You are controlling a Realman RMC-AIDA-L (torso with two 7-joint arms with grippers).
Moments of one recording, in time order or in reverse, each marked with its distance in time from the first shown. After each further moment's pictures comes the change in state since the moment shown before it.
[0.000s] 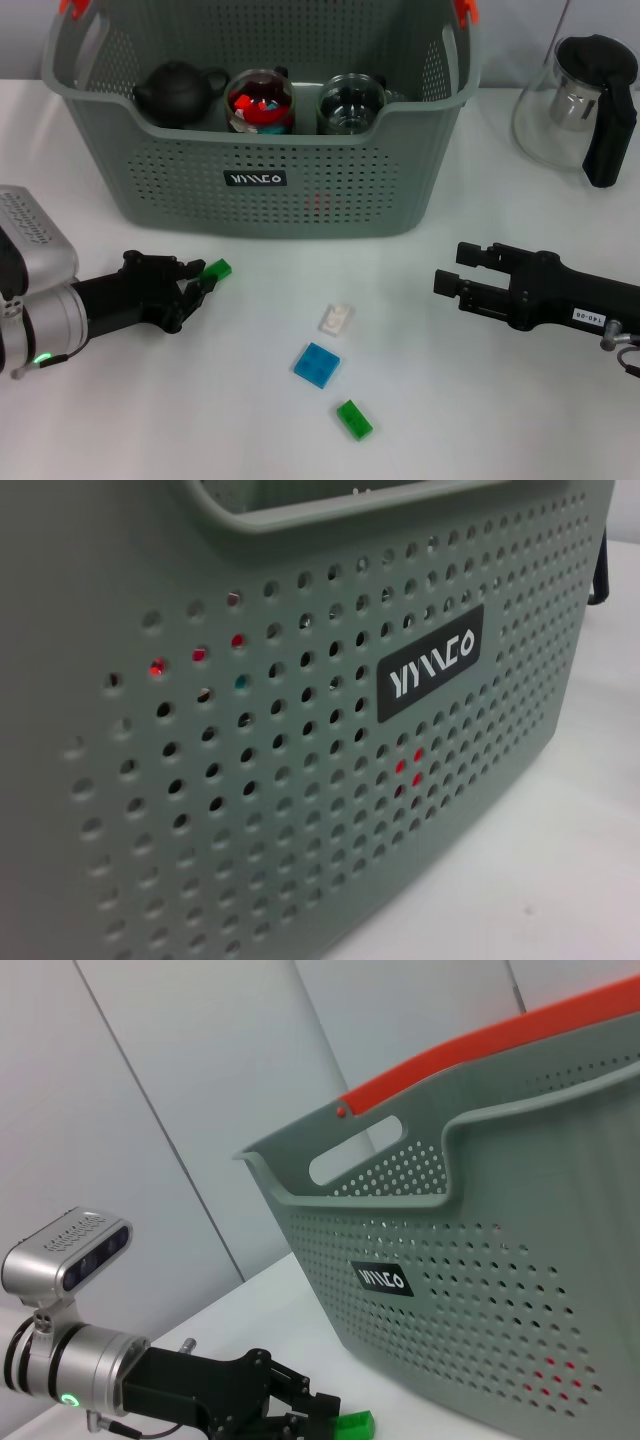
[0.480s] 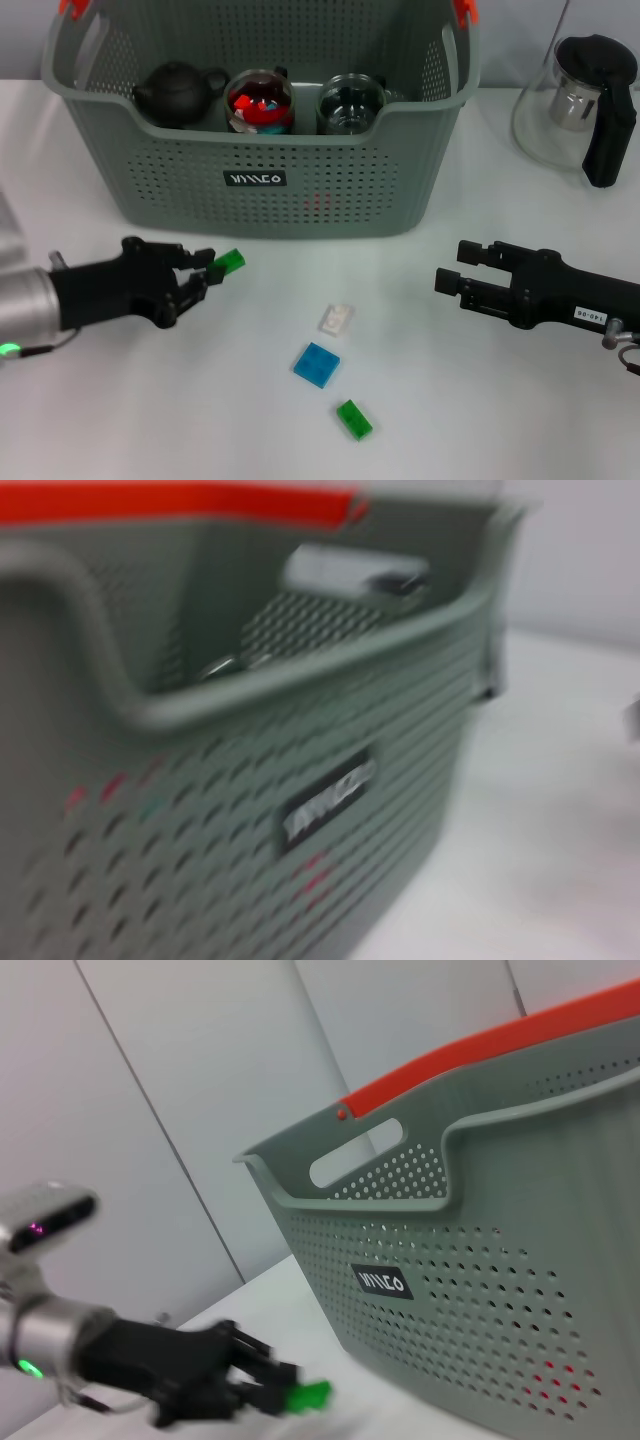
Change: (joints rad) left arm 0.014 0.033 -0.029 0.095 0.007 0.272 -0.081; right arm 0.001 -0.003 0.000 0.000 0.003 -0.003 0.000
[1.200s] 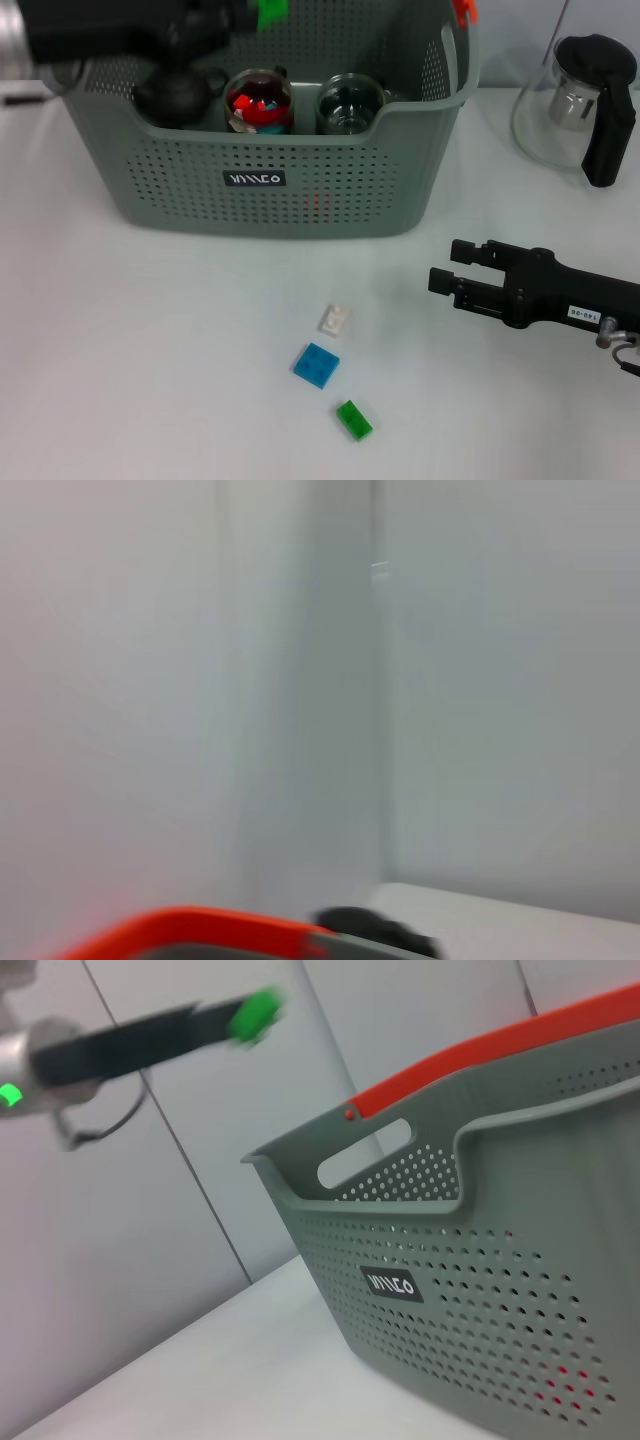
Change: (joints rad) left arm -0.320 0.078 -0.133 0.309 -0.037 0.246 -0.416; right arm 0.008 0.006 0.000 0.000 -0.003 -0.001 0.000
